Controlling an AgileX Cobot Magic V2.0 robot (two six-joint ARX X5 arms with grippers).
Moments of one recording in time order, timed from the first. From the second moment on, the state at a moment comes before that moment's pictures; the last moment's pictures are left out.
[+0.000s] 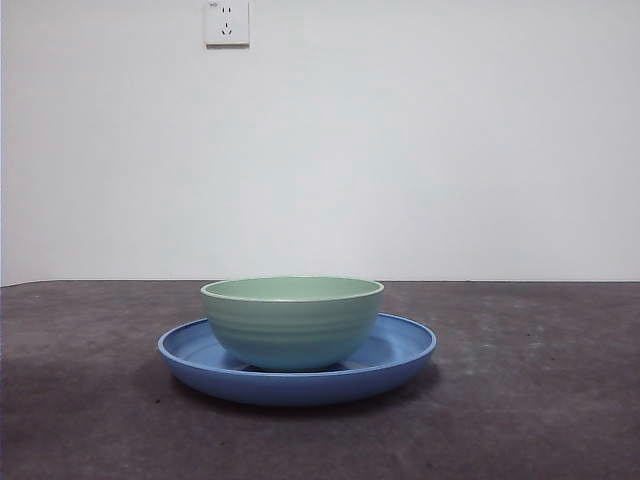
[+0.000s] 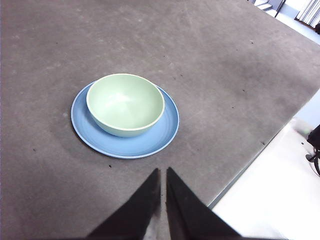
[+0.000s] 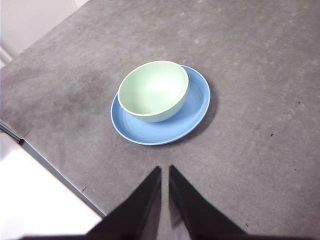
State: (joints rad) left arm -0.74 0.39 0.87 -0.96 0.11 -0.15; right arm 0.46 0.39 0.85 -0.98 -0.29 0.16
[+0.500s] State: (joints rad) left arm -0.23 0.37 0.61 -0.62 0.11 0.08; right arm 0.46 0.39 0.85 -0.98 -0.29 0.16
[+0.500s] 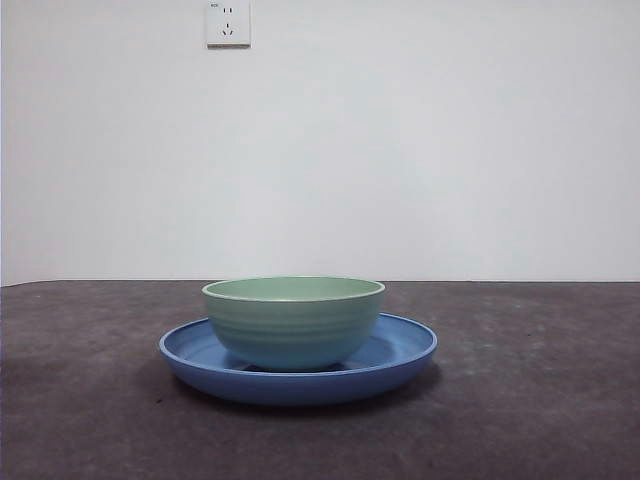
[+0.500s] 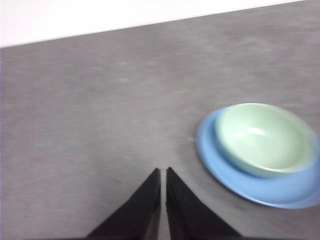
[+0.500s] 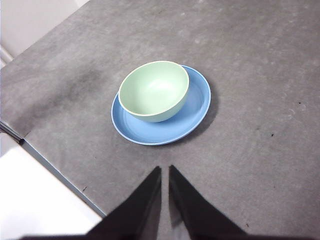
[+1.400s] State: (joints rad) left arm 0.03 0.08 0.05 -0.16 0.10 -0.02; right arm 0.46 0.39 0.85 -0.98 -0.29 0.16
